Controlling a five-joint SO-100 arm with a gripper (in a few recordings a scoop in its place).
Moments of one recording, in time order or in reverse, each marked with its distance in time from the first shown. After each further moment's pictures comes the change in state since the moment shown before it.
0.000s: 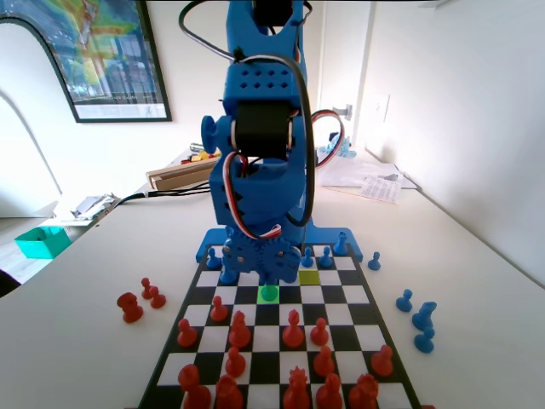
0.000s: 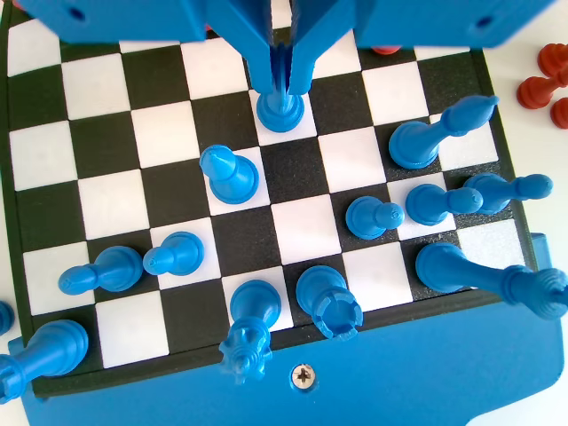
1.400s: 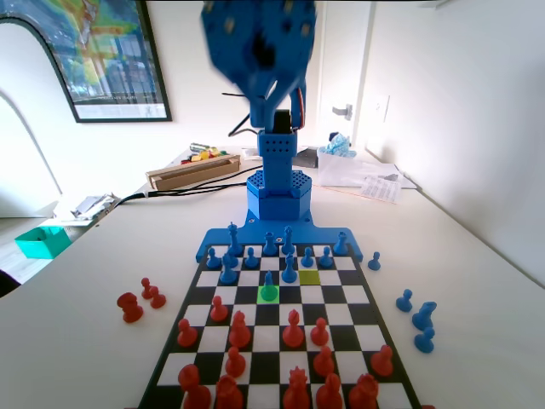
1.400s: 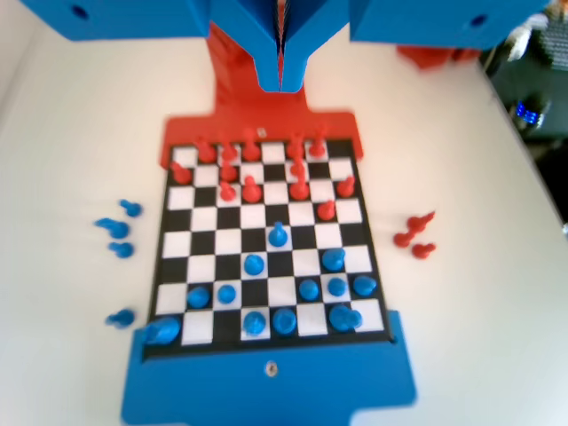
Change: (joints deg) arm -0.1 38.7 -18.9 38.8 -9.1
